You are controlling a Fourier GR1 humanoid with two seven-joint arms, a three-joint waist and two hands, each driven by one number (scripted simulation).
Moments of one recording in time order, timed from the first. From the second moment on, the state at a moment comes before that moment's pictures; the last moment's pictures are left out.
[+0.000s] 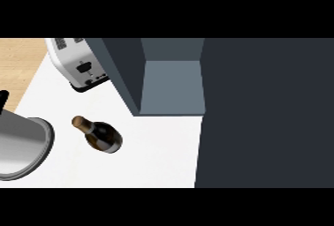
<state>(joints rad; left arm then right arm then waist) -0.07 0.13 0.13 -2.40 0.29 0.34 0.66 0.26 -0.16 0.28 -2.46 -0.17 0.04 0.35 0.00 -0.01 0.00</state>
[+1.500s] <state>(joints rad) 0.07 0.04 0.25 -1.80 0.24 0.07 0.05 0.35 -0.13 0.25 -2.50 -0.15 0.11 0.29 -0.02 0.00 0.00</state>
